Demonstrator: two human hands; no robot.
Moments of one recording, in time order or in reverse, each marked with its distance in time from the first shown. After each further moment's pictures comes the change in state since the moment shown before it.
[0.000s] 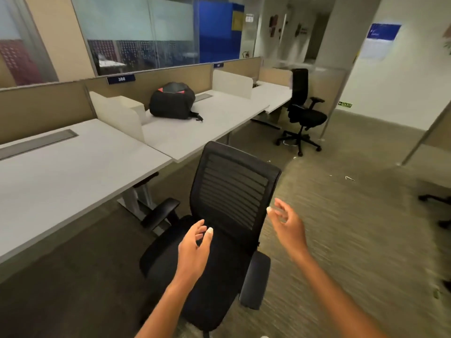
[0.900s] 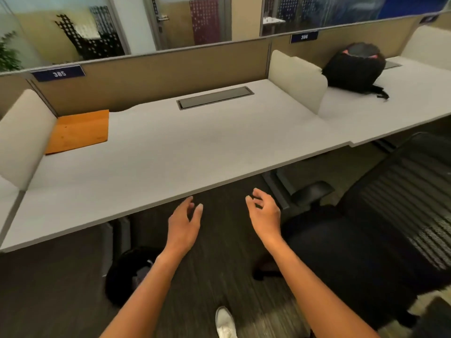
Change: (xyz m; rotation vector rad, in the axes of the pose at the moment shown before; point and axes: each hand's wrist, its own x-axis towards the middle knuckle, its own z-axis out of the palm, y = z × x) left_hand -0.054 -0.134 -0.451 0.294 0.583 -0.272; right_hand -0.199 -0.146 0.484 0.144 -0.622 -0.089
